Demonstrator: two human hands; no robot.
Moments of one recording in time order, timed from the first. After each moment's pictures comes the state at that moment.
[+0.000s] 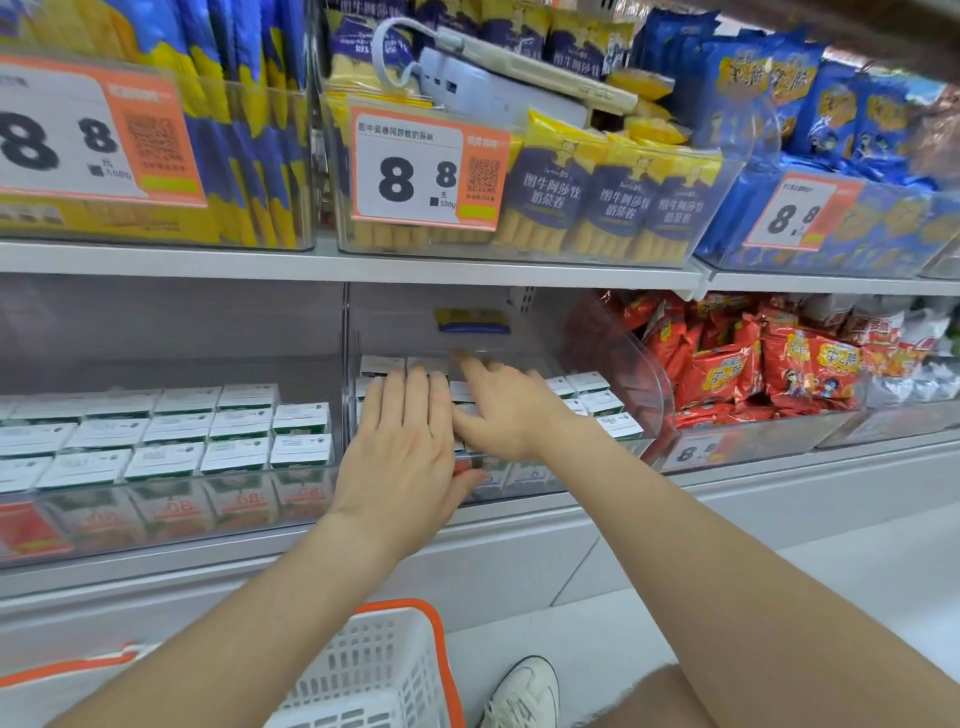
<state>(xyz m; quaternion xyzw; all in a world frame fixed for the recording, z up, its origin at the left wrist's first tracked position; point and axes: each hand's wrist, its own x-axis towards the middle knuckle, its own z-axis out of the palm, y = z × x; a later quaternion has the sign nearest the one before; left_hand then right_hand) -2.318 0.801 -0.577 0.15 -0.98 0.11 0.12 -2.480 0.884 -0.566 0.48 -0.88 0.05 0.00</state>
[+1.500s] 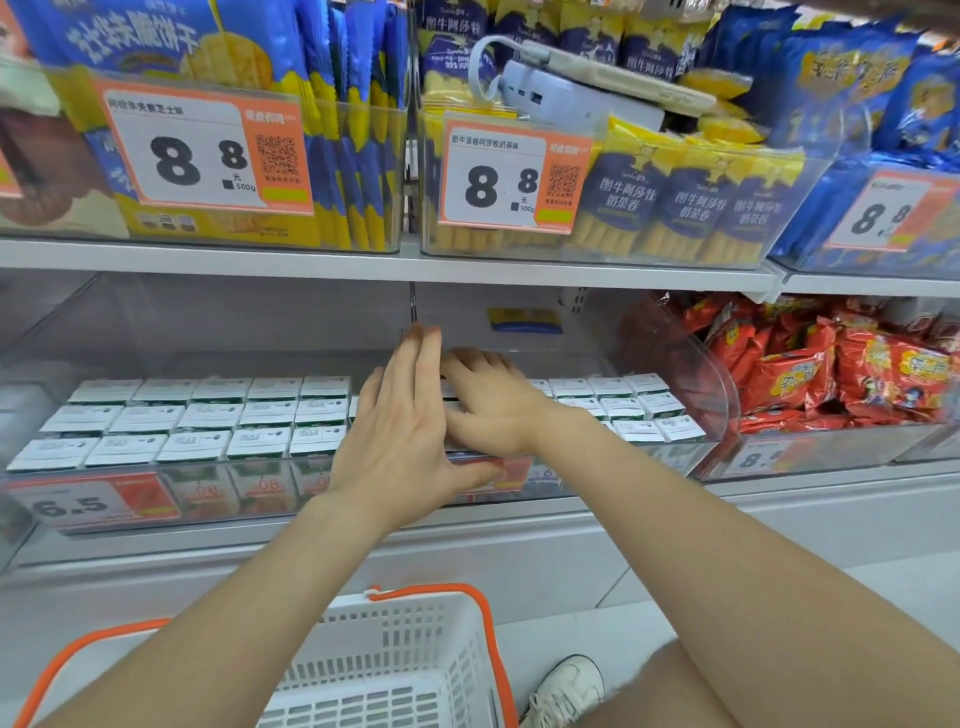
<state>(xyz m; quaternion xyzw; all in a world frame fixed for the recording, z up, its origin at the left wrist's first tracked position) -2.285 0.756 -0.576 0.17 -0.95 -0.09 0.23 -2.439 0.828 -0.564 0.56 -0.83 0.09 -0.04</state>
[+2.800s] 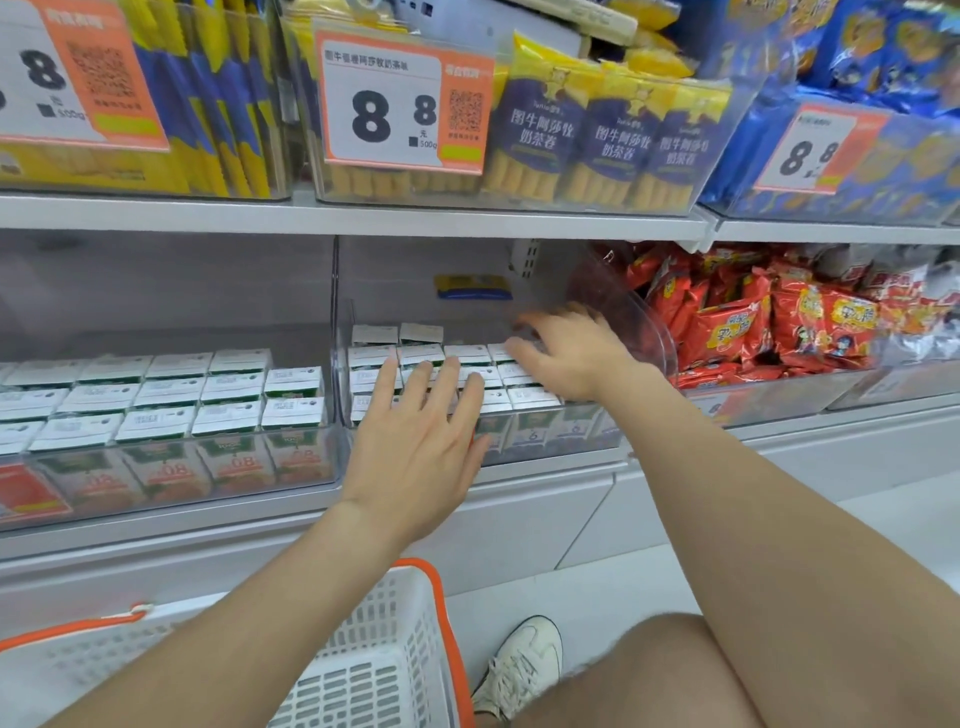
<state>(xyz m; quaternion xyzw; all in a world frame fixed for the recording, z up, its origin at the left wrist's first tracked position) -2.318 0.818 -0.598 0.10 -0.98 0.12 0.15 -2.535 0.933 -0.555 0.41 -0.91 0.06 0.00</state>
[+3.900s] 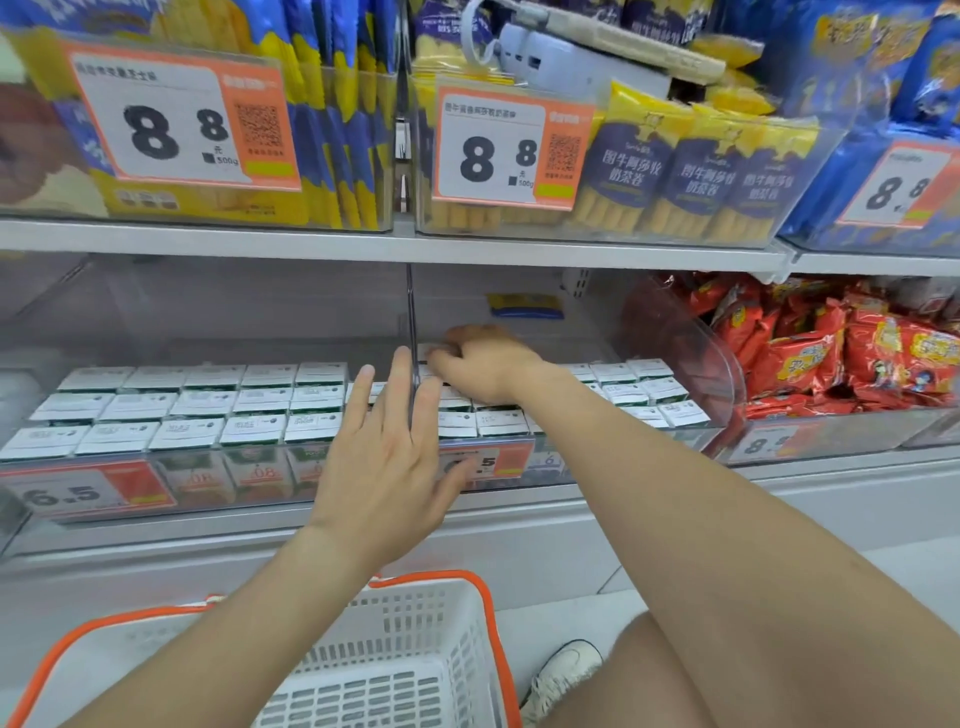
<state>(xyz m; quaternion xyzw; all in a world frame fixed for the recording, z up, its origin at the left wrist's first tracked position) -2.262 0.759 -0.595 0.16 -0.97 0.13 0.14 -2.459 0.794 -0.550 0.45 -0.88 0.11 -0.11</state>
